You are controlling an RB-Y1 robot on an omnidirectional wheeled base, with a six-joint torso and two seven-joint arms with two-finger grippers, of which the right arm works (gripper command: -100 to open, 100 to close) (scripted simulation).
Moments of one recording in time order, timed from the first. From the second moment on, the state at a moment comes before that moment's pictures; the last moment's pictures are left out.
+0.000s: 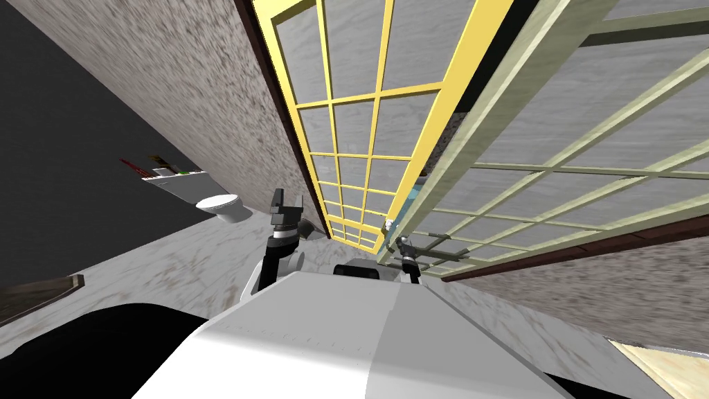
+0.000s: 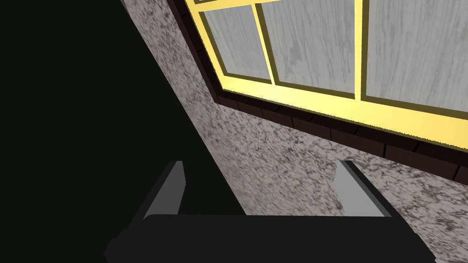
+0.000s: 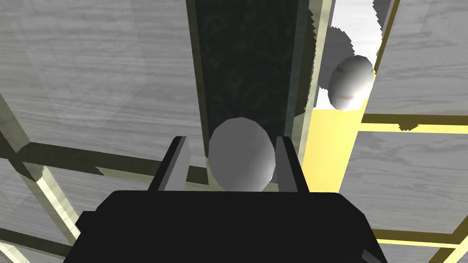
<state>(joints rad) -0.02 0.01 -0.64 -0.74 0.48 -0.81 1.24</state>
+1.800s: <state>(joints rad) 0.06 -0.07 -0.60 -0.72 0.53 -0.86 1.07</state>
